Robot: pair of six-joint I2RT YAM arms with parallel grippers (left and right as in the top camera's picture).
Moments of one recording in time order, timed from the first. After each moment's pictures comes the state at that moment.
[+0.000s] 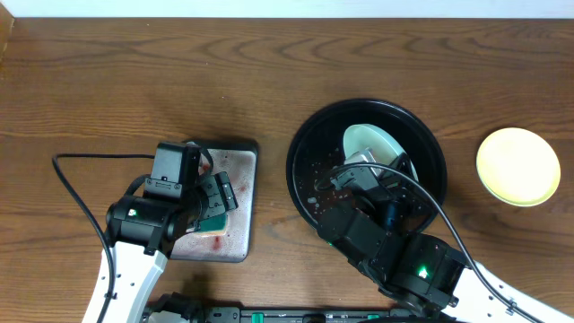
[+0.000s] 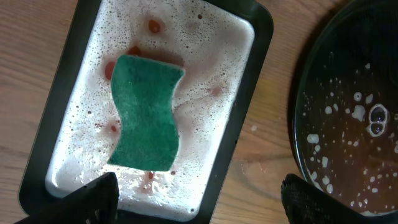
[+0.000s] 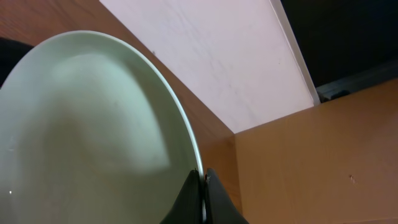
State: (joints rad) left arm -0.21 1.02 0.92 -1.03 0.04 -0.51; right arm 1.07 1.10 0.95 -0.77 1.26 -0.08
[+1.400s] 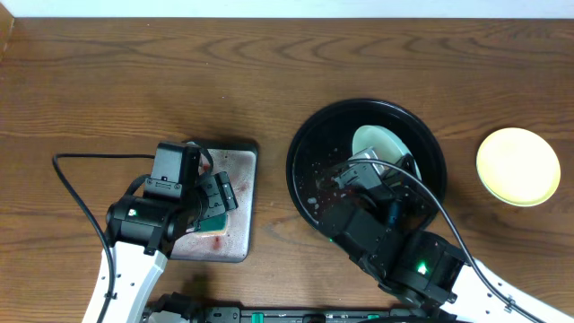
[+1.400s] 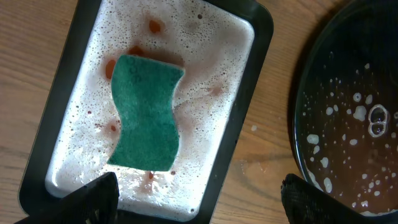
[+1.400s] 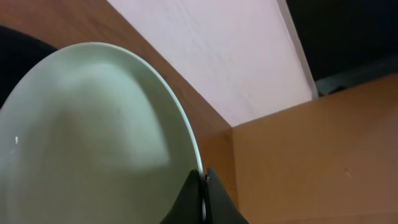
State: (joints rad) left arm -0.21 1.02 0.92 -1.03 0.04 -0.51; right arm 1.04 1.11 0.95 -0.81 1.25 -0.05
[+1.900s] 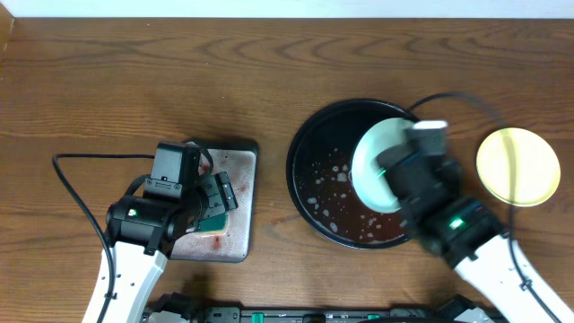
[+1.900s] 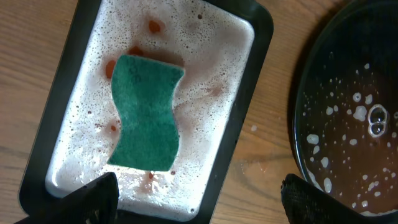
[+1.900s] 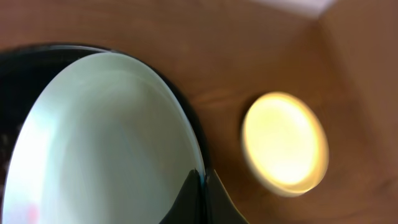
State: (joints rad) left arm -0.21 1.02 0.92 -1.03 0.04 -0.51; right arm 0.58 1.11 0.95 -0.81 0.74 0.37
